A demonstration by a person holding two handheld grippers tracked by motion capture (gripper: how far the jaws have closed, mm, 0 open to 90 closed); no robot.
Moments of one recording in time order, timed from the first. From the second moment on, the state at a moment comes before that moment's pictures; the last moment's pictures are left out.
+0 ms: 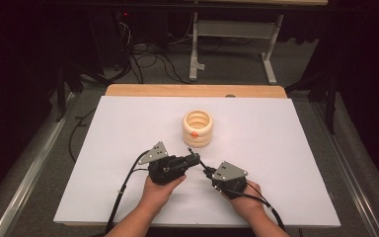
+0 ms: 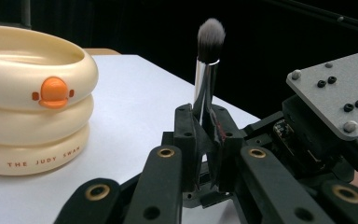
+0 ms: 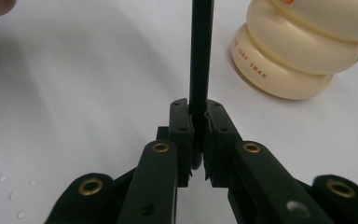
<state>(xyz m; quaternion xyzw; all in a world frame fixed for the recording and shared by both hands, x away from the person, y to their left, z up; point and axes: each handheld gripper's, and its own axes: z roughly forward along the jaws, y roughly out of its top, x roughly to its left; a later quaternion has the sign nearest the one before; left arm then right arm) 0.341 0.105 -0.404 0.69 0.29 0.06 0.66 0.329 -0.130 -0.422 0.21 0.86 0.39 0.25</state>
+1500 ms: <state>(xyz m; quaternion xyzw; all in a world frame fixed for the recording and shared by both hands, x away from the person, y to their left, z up) 0.338 0.107 -0.399 0.70 0.28 0.09 0.65 0.329 -0.134 -0.420 0.22 0.86 0.40 0.24</state>
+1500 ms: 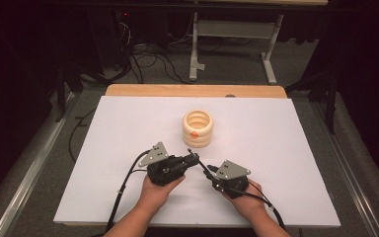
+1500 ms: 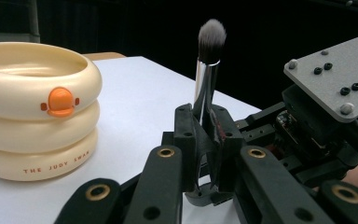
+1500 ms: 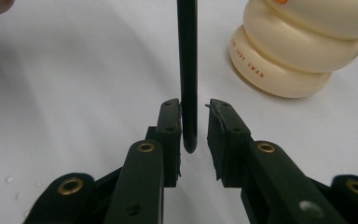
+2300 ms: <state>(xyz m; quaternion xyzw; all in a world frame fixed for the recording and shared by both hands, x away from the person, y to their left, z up) 0.339 0.119 -0.392 0.71 0.30 0.13 0.62 0.331 -0.143 -0.412 0.23 0.84 0.43 0.23</state>
